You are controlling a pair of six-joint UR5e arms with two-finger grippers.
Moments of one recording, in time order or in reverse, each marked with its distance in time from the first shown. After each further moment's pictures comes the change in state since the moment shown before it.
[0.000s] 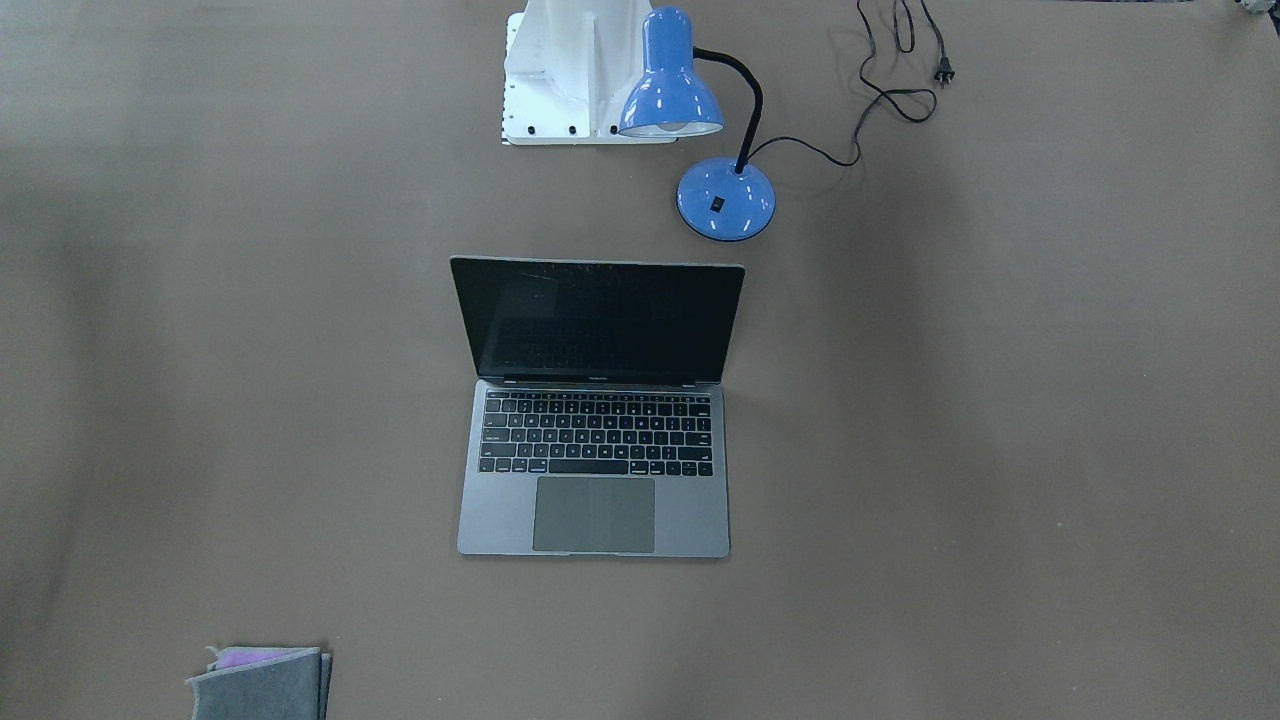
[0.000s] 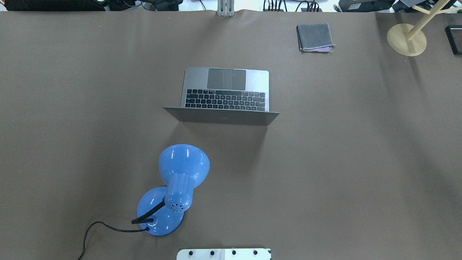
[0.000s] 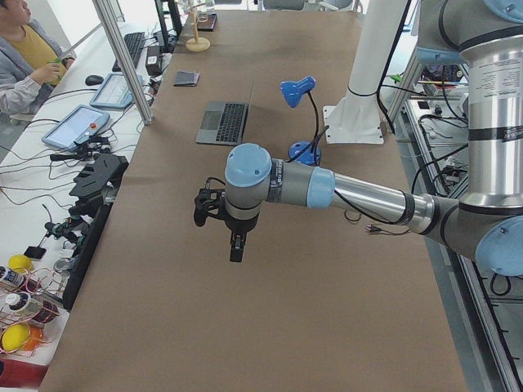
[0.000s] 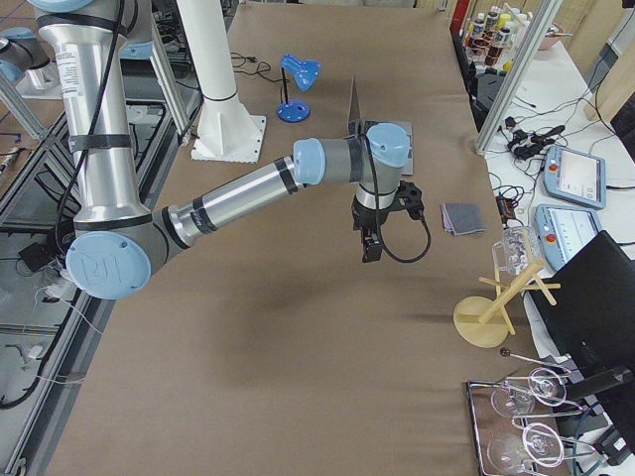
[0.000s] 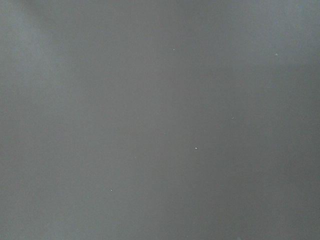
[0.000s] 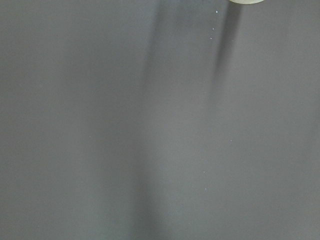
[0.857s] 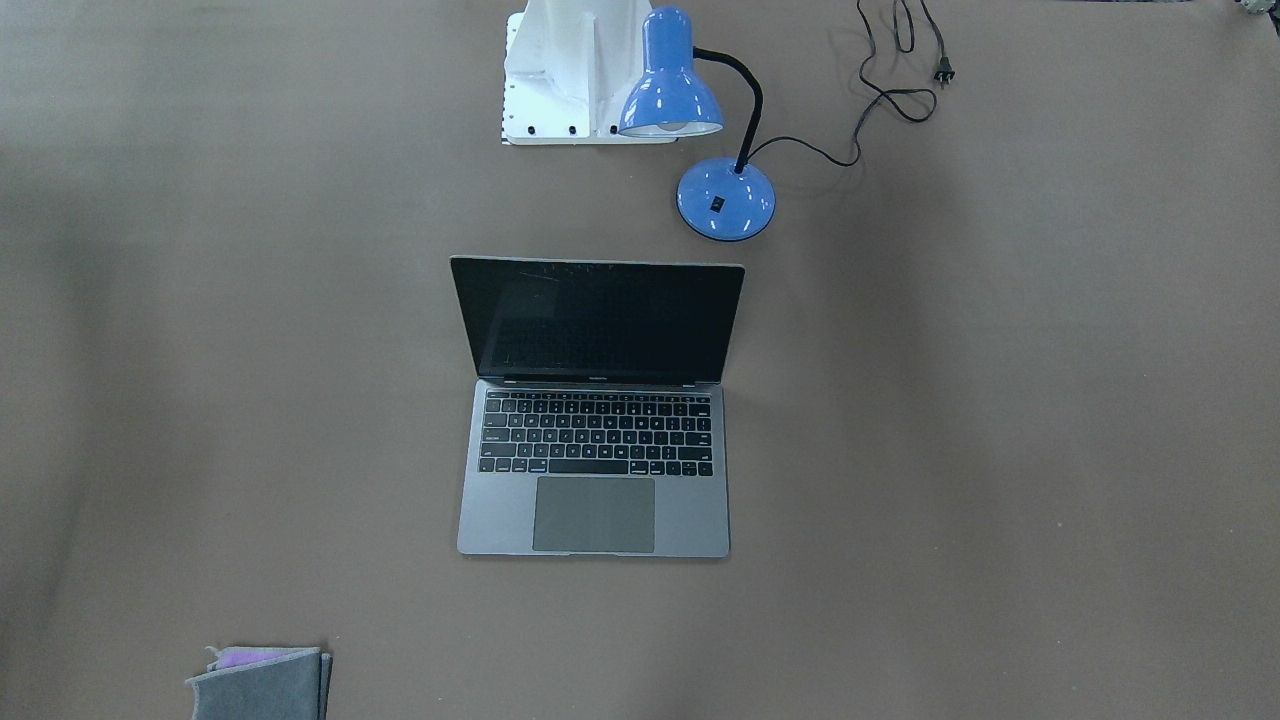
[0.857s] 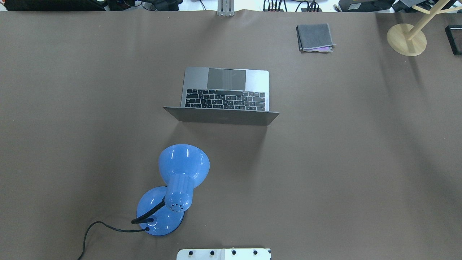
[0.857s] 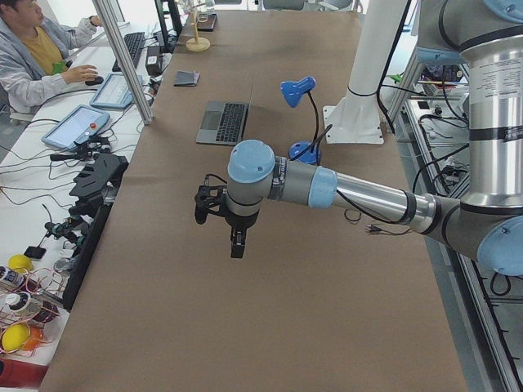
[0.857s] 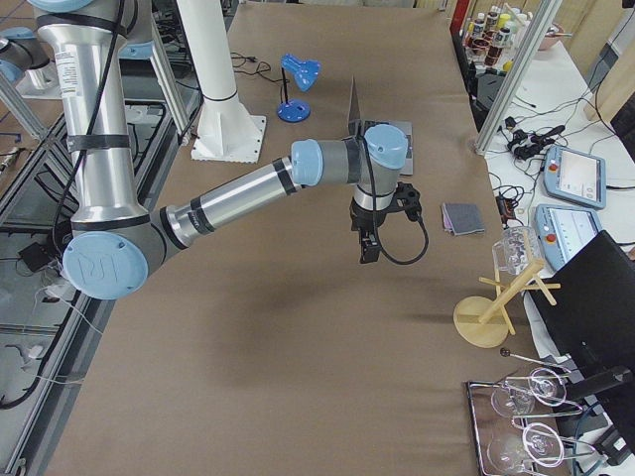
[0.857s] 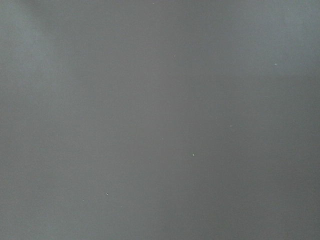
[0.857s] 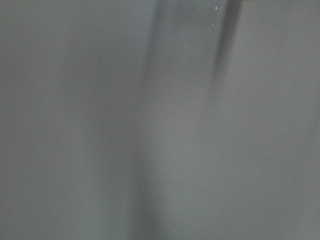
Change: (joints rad) left arm 0.001 0.009 -0.027 -0.037 -0.014 -0.116; right arm 0.001 -0.013 0.009 0.000 0.001 0.002
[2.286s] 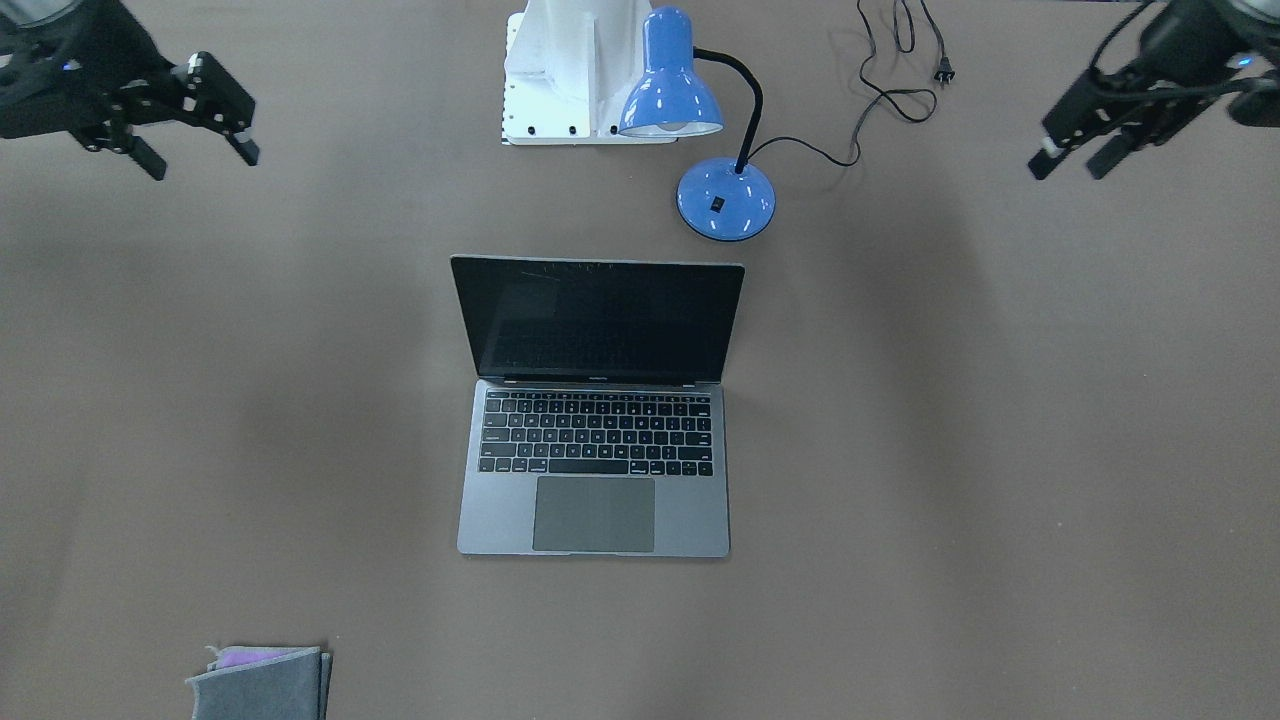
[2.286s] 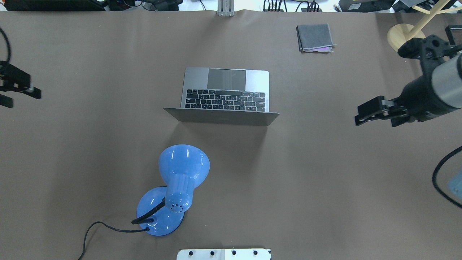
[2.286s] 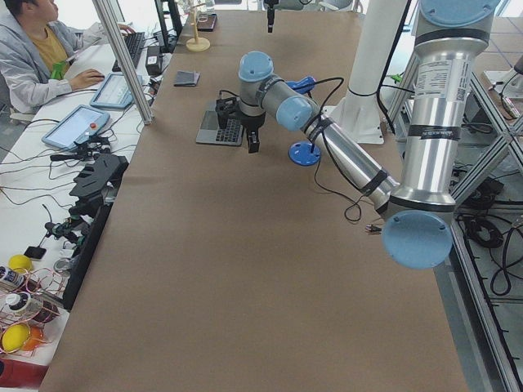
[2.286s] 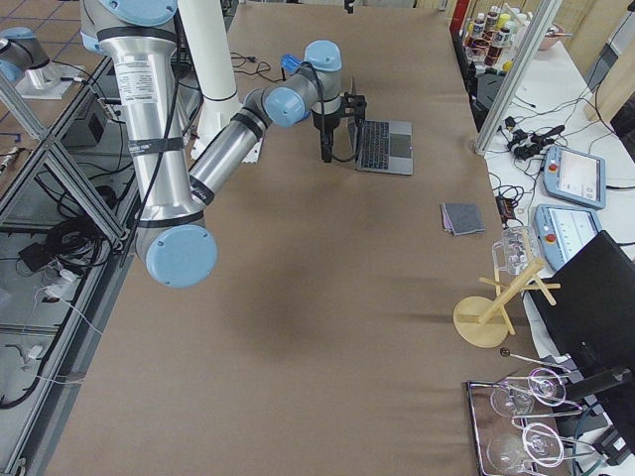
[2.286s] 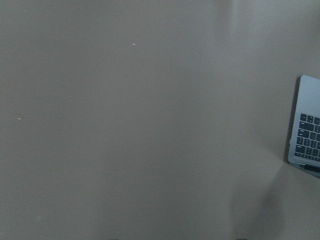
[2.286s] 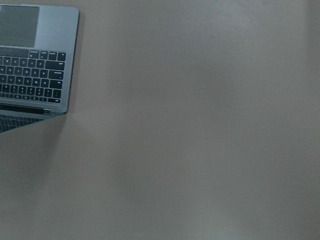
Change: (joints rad) left arm 0.577 -0.252 -0.286 -0.017 0.054 -0.917; right arm -0.595 0.095 0.360 0.267 -0.155 1.099
